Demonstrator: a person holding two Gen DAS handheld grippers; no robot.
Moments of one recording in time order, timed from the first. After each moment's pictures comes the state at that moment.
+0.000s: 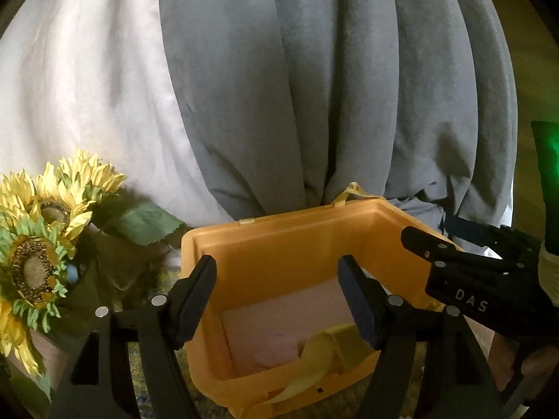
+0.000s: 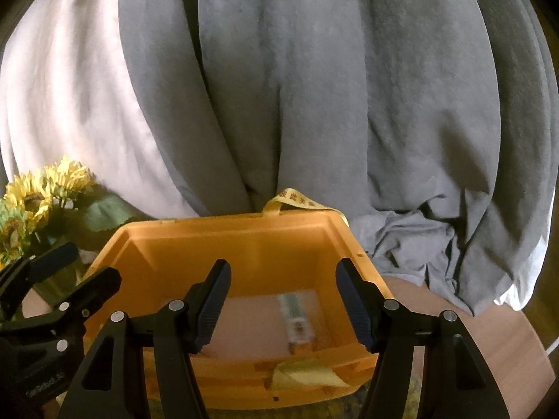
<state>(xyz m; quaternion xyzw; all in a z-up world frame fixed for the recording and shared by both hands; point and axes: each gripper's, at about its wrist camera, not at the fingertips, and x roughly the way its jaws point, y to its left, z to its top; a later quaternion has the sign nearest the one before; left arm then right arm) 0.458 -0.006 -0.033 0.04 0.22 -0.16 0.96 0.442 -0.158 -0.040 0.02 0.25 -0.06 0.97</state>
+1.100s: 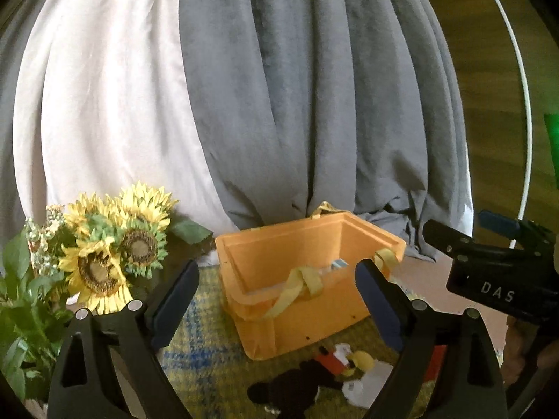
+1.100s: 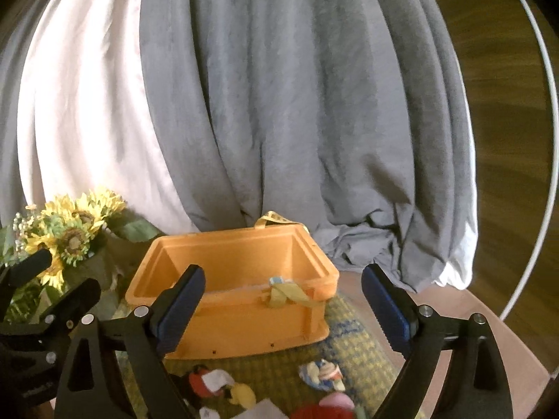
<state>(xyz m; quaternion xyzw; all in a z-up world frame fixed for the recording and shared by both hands) 0.316 0.040 0.008 0.05 0.16 -0.17 0.97 0.287 -0.121 0.011 0.02 0.18 -0.12 0.98</state>
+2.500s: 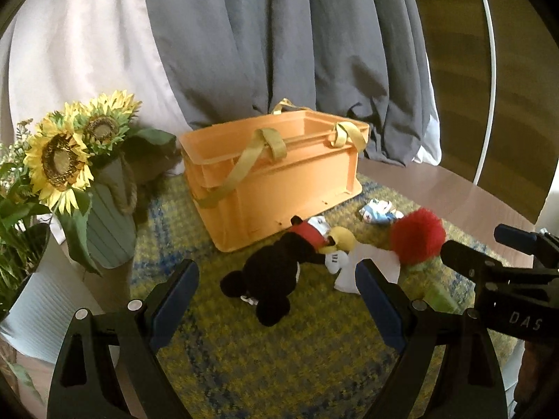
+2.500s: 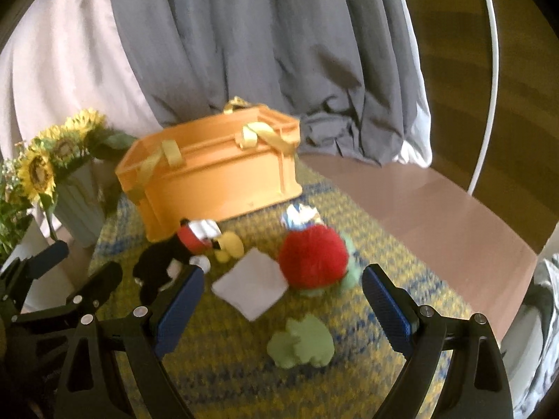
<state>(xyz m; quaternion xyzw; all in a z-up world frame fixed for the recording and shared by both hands) 0.275 0.047 -0.083 0.10 0.28 -0.23 0.92 0.199 -0.093 -0.085 0.10 0.32 -0.20 0.92</state>
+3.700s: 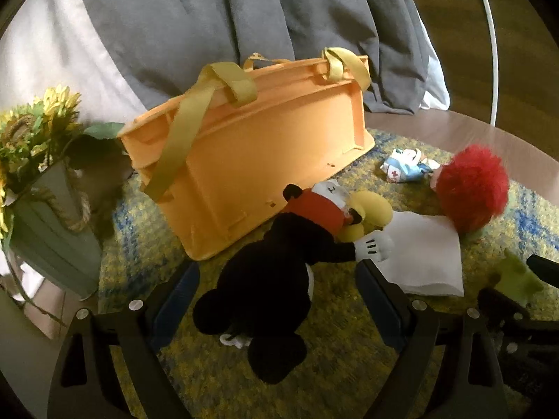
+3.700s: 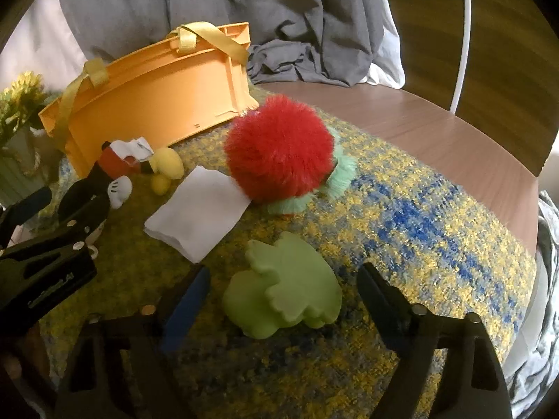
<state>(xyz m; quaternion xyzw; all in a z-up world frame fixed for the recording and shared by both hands) 0.338 -0.002 -0.155 0.20 0.29 -0.25 0.90 0.214 -0.102 -0.177 0.14 0.39 -0.27 0.87</state>
